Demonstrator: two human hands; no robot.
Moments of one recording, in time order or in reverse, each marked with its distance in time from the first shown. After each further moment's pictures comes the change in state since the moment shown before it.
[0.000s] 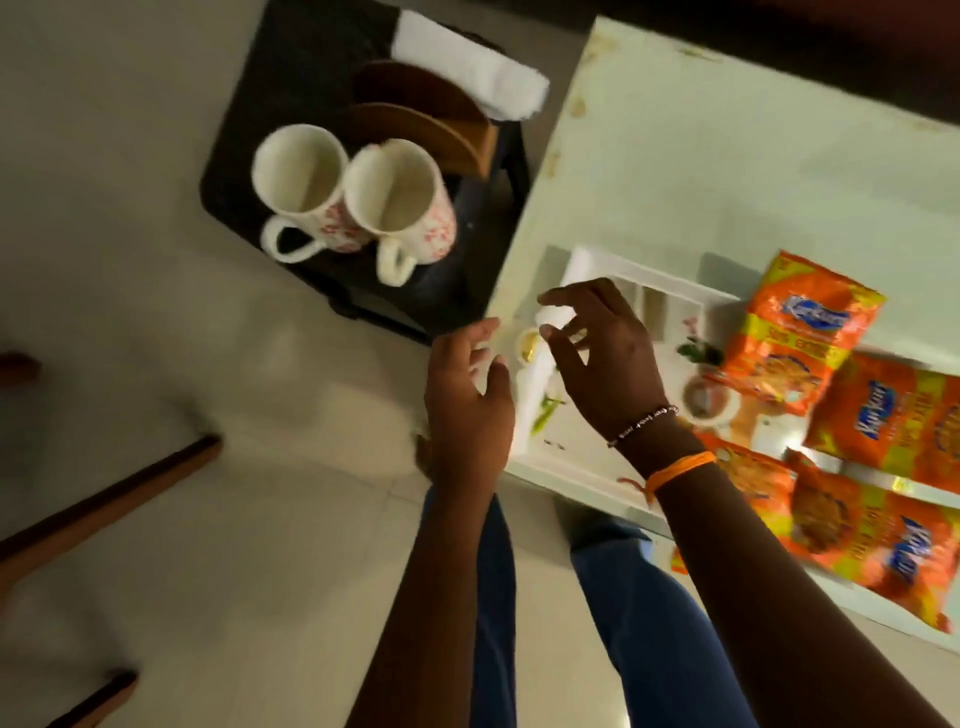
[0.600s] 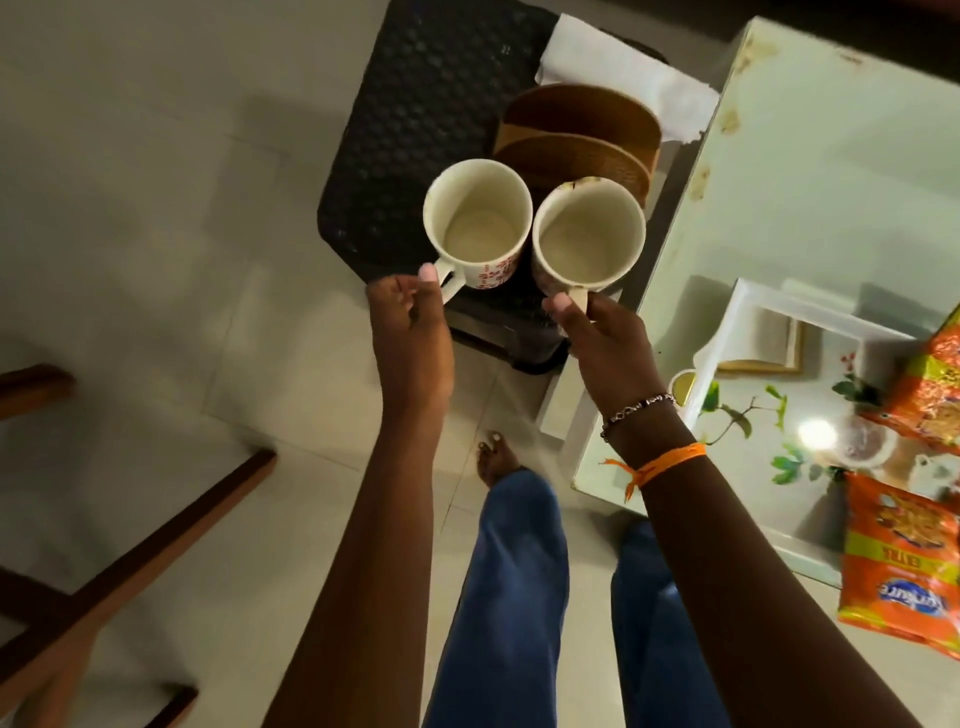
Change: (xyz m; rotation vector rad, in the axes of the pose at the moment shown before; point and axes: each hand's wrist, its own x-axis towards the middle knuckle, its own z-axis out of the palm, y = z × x) left_hand 0.159 -0.030 -0.137 -0.092 0.100 -0.189; right_hand 0.082 -0.092 0.127 0.435 0.058 0.571
